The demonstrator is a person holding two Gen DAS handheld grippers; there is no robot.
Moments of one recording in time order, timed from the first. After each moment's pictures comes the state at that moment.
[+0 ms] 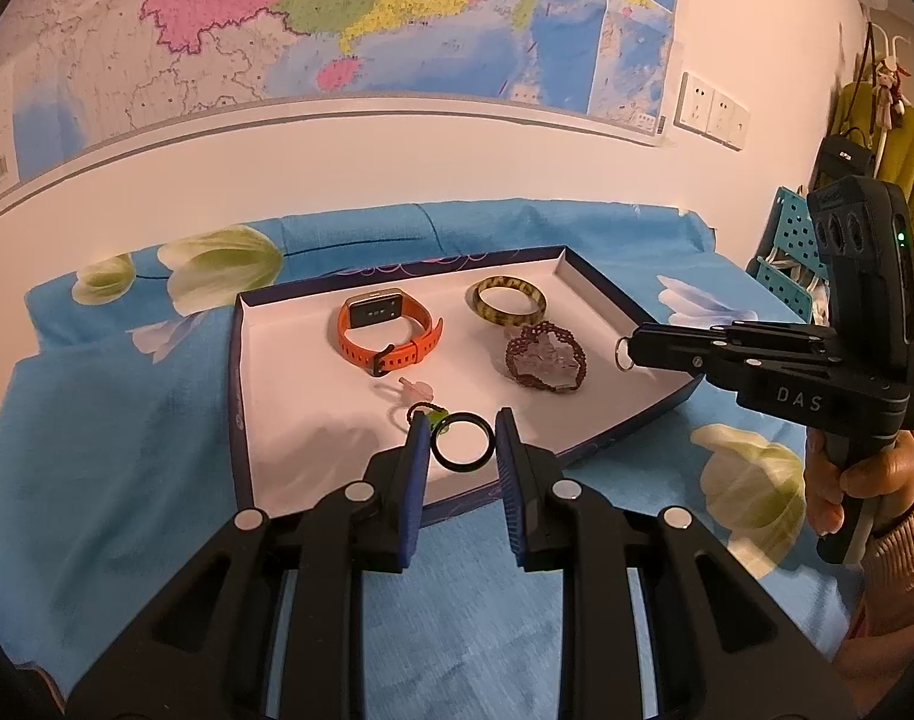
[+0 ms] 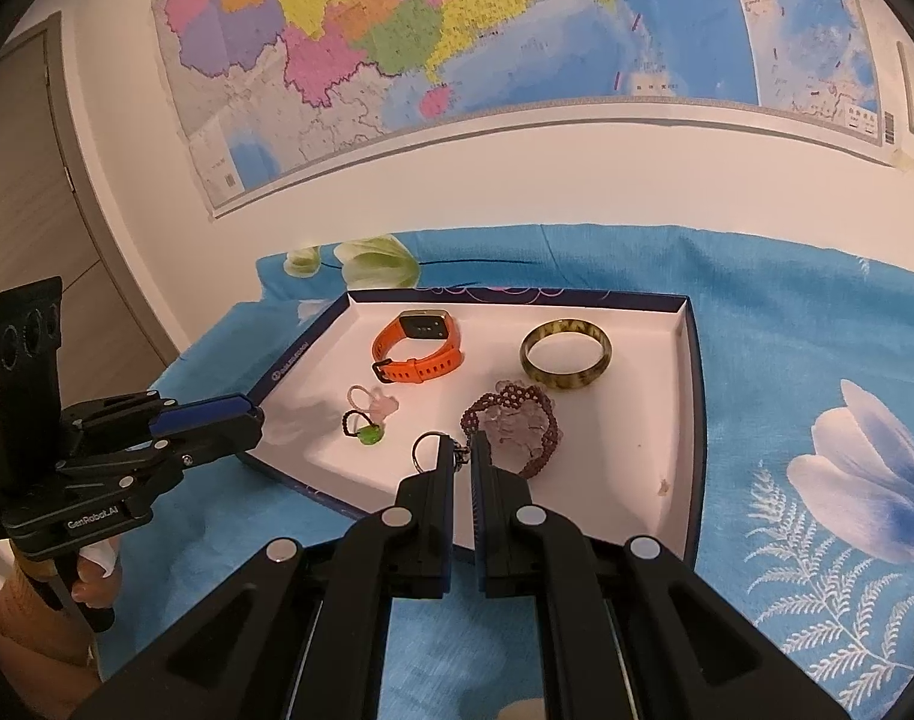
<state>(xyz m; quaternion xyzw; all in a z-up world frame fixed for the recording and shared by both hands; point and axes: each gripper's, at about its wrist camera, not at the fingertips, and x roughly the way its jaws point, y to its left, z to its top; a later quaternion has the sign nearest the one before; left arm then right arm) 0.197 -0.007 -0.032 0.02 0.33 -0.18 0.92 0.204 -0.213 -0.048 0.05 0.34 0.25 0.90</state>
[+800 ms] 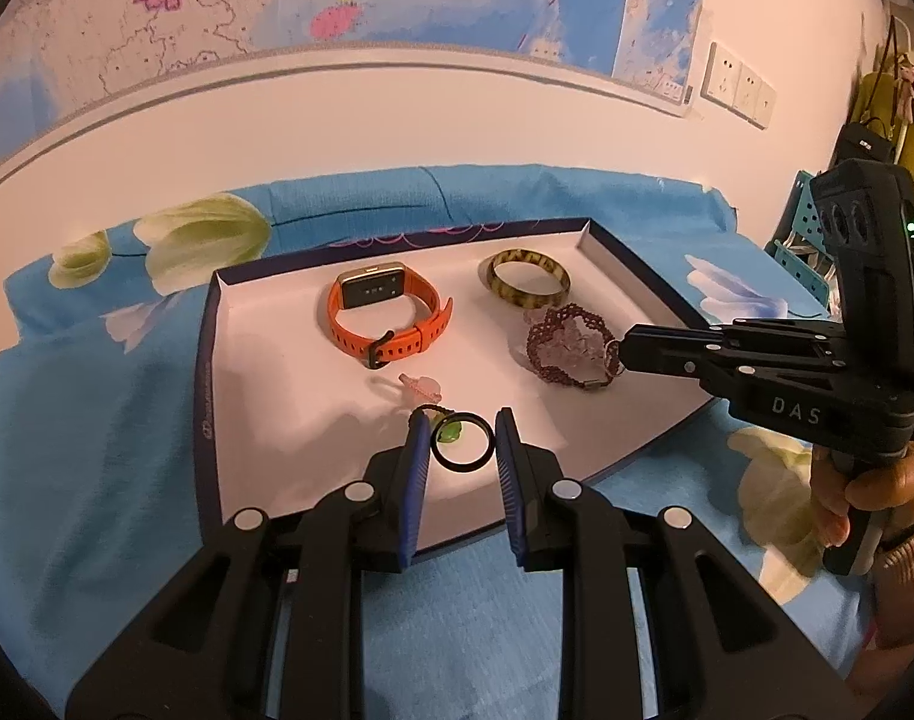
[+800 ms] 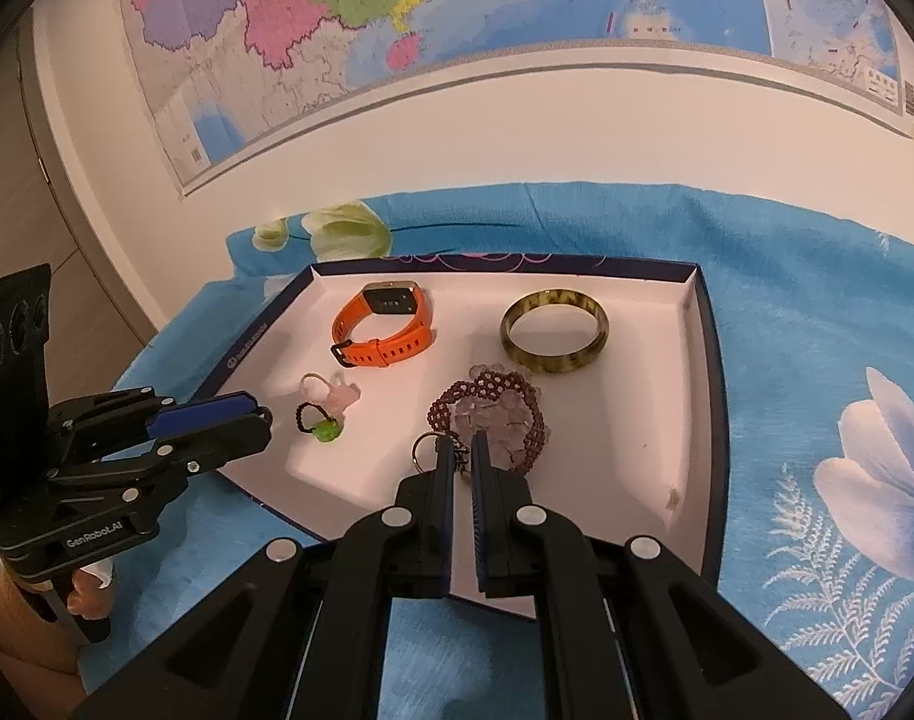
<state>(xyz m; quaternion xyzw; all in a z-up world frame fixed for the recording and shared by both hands) 0.233 -0.017 -0.057 0.02 0.37 -0.17 0.91 0.236 -0.203 -0.070 0.04 0.38 0.23 0.89</state>
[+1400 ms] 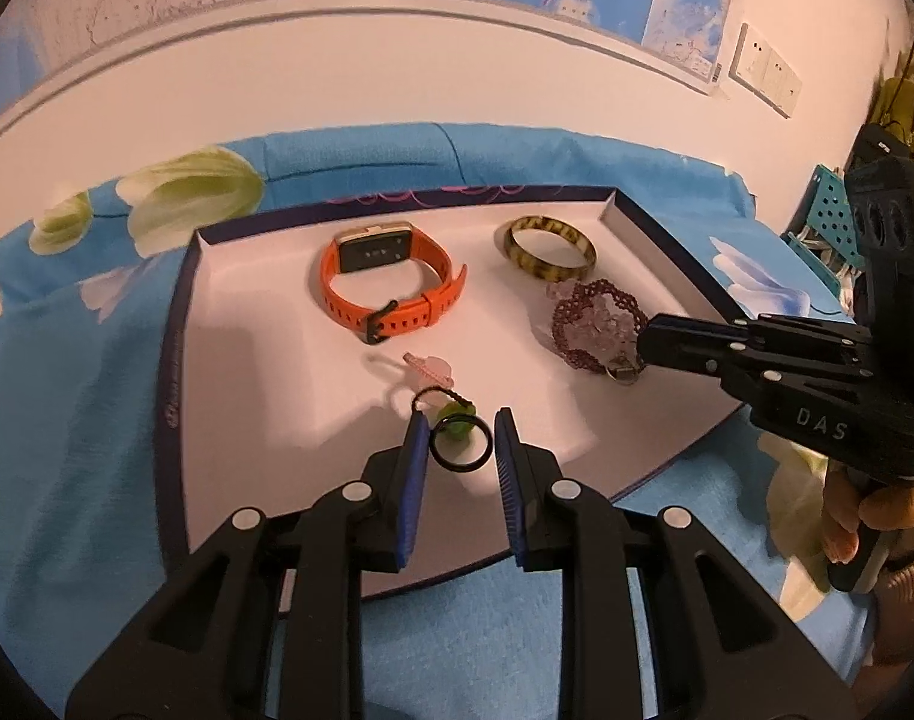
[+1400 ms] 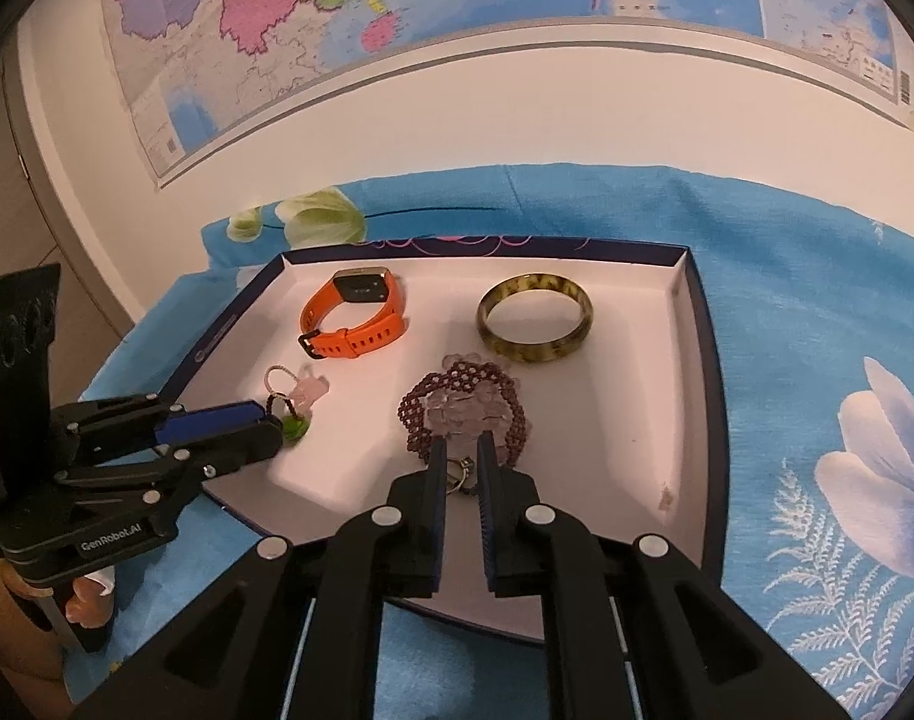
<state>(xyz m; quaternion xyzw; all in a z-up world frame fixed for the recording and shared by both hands) 0.255 -0.019 -0.078 0.01 0.41 -0.17 0.90 0.243 -0.203 -0.080 0.03 0.39 0.21 0.90</state>
